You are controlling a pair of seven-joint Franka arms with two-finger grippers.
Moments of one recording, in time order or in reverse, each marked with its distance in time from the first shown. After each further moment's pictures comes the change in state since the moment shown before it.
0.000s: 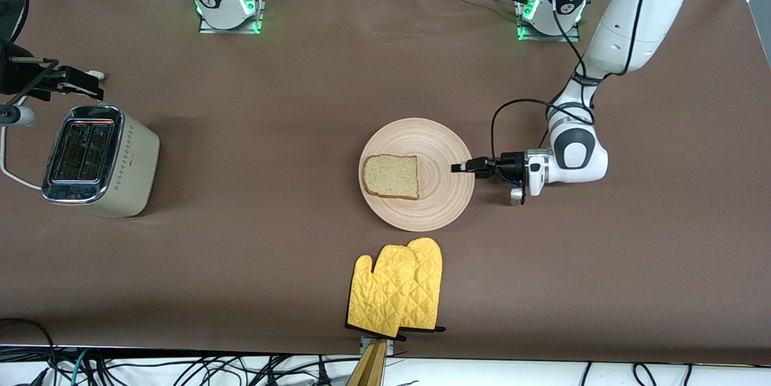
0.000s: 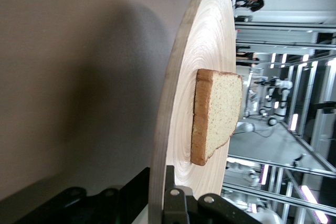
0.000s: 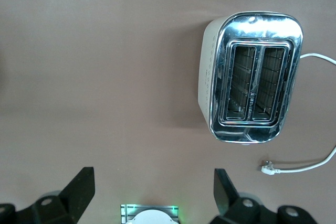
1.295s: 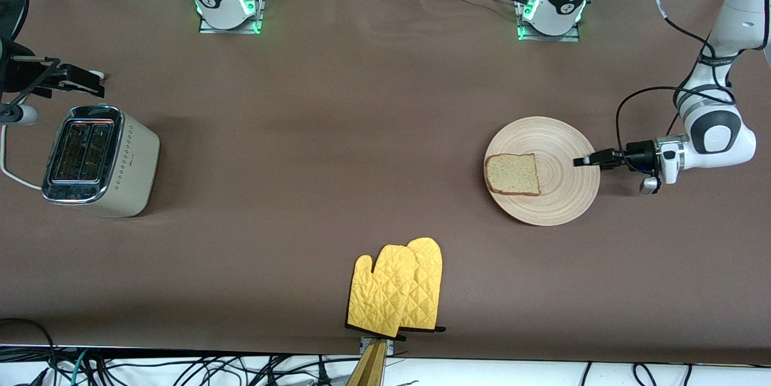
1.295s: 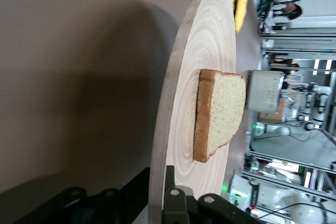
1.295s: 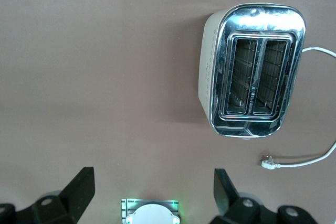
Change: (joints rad) left arm 0.573 -0.082 0.002 -0.024 0.539 -0.179 -0.005; right arm 0.000 -0.001 0.000 -0.002 -0.001 -0.021 0.001
